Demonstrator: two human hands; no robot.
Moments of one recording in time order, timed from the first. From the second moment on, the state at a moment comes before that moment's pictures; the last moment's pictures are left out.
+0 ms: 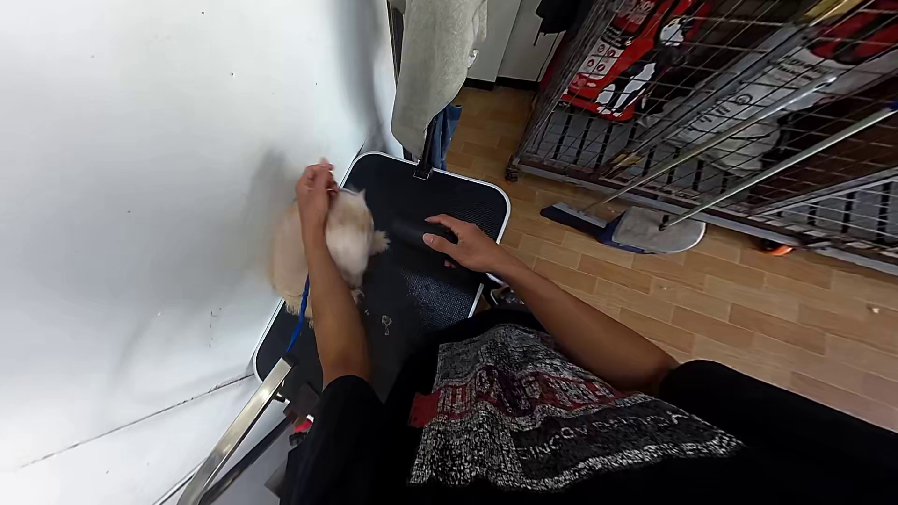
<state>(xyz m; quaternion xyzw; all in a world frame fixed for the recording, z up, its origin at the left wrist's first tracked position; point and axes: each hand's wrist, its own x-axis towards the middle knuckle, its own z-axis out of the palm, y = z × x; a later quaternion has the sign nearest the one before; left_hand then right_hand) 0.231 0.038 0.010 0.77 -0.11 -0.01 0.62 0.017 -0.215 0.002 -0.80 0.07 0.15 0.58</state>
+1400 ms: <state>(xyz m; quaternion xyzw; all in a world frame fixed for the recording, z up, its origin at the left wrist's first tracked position) 0.082 -0.068 -0.010 0.82 -0.02 -0.05 0.57 -0.014 -0.286 -0.036 -0.78 0.15 0.18 0.58</state>
